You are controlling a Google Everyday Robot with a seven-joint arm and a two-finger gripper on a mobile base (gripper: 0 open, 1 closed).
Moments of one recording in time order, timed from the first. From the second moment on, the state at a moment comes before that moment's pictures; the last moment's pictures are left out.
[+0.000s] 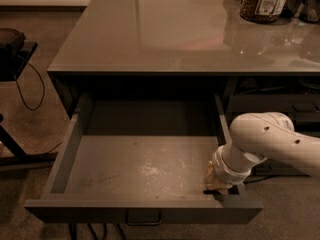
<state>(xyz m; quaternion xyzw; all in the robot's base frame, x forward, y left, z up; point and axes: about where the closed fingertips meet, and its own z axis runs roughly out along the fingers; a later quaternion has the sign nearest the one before) 0.427 -0.158 0.615 -0.74 0.66 0.07 0.10</state>
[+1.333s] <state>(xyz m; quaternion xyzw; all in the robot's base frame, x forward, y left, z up) 0.355 -0.167 0.606 -0.74 0.65 0.11 0.10</state>
